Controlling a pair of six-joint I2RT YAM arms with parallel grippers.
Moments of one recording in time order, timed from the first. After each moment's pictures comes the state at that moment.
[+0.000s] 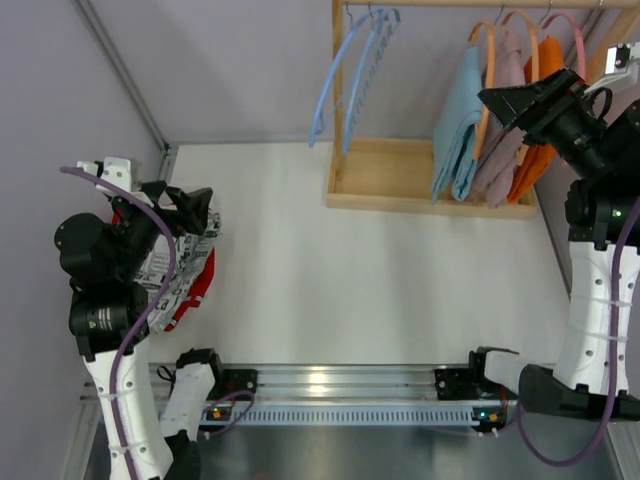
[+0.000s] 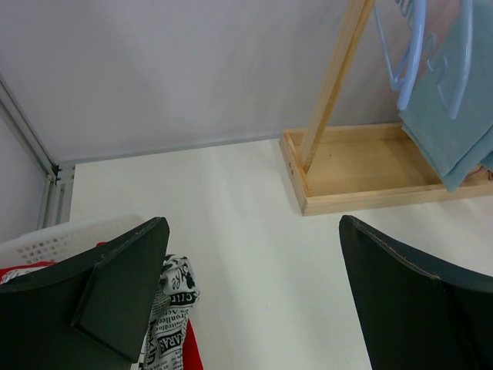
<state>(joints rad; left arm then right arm) 0.18 0.75 1.34 -0.56 0.46 -0.11 -0.12 1.17 1.74 -0.41 -0.59 0.70</state>
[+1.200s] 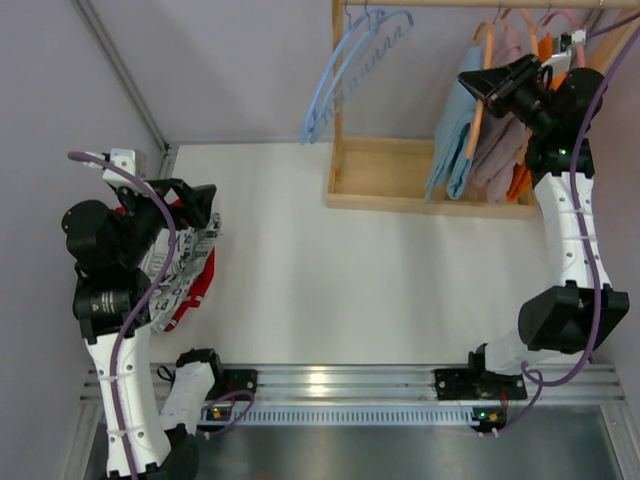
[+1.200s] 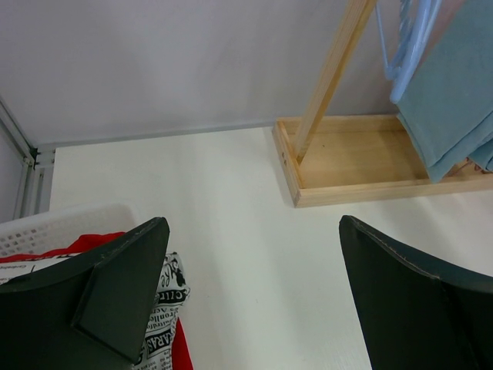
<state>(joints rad) 0.18 0.79 1.31 -0.54 0.48 -0.13 -0.10 1.52 1.68 -0.01 -0.66 1.03</state>
